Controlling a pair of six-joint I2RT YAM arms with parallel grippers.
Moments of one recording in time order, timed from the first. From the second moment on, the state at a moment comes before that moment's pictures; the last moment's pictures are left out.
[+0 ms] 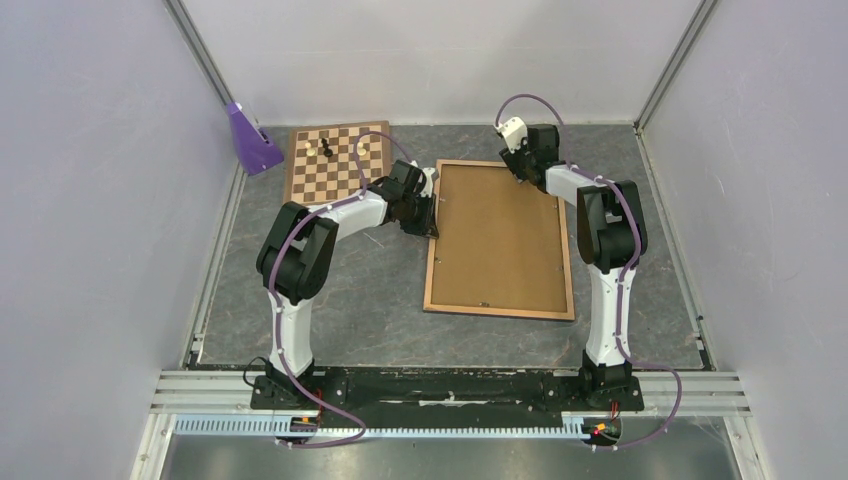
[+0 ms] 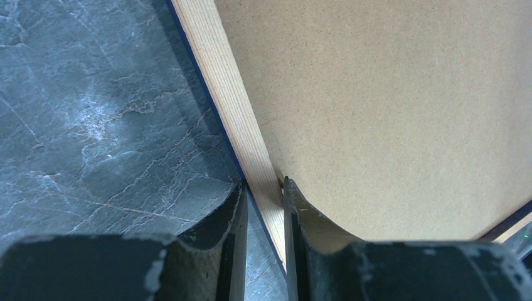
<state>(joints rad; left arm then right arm) -0.52 2.04 1.37 -0.30 0.29 -0.30 0.17 2.25 1.58 0.05 -0.01 -0.53</state>
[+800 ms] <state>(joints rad) -0.53 2.05 1.41 -0.33 0.28 -0.29 0.15 2.03 1.45 -0.13 0.01 -0.51</state>
